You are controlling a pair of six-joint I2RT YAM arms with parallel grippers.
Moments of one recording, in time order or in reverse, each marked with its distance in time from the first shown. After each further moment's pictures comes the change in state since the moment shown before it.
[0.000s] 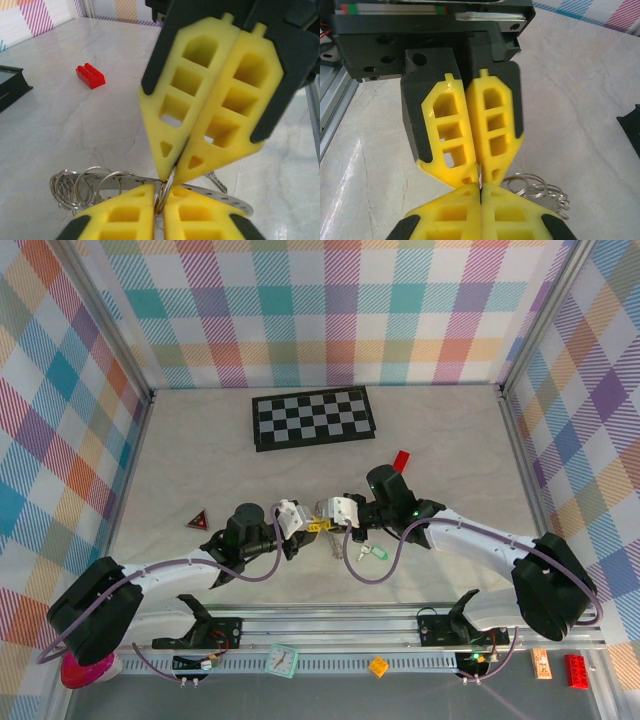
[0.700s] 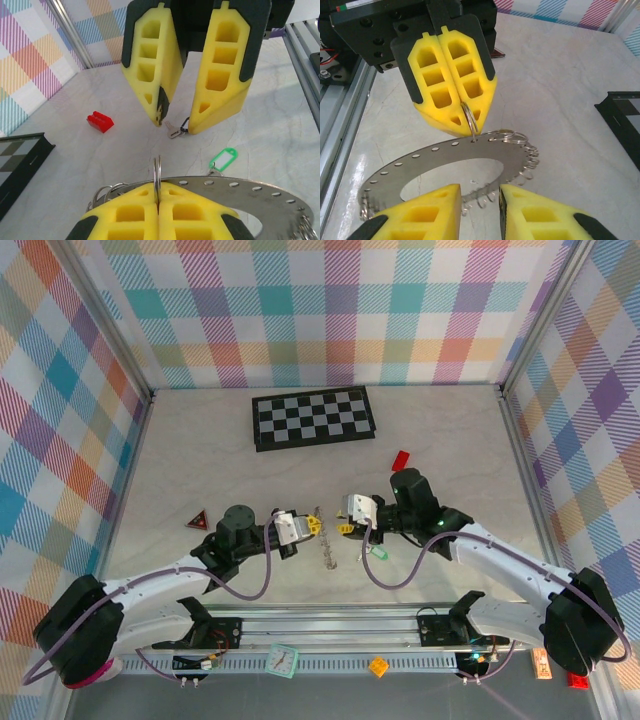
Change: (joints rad) left arm -0.007 -0.131 -0.013 -0.018 0.044 0.260; right arm -0.060 -0.217 -0.069 -0.089 -0.007 0.095
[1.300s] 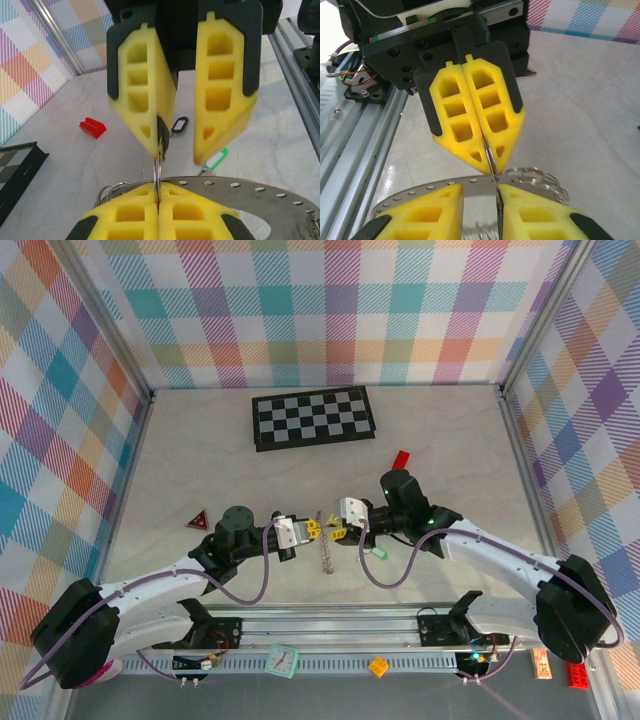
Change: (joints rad) left arm -0.005 -0.024 -0.002 -0.039 0.045 0.037; right arm 0.051 0.086 0.016 0.066 -0.103 0.049
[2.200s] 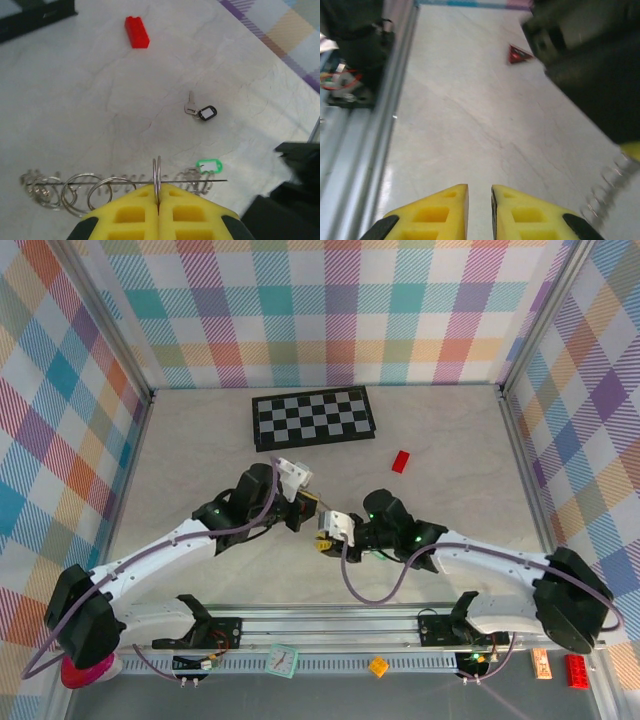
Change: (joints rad) left arm -0.001 0.139 0.508 -0.753 -0.275 -0.745; right arm 0.175 0.033 -0.085 0.183 0.284 0.187
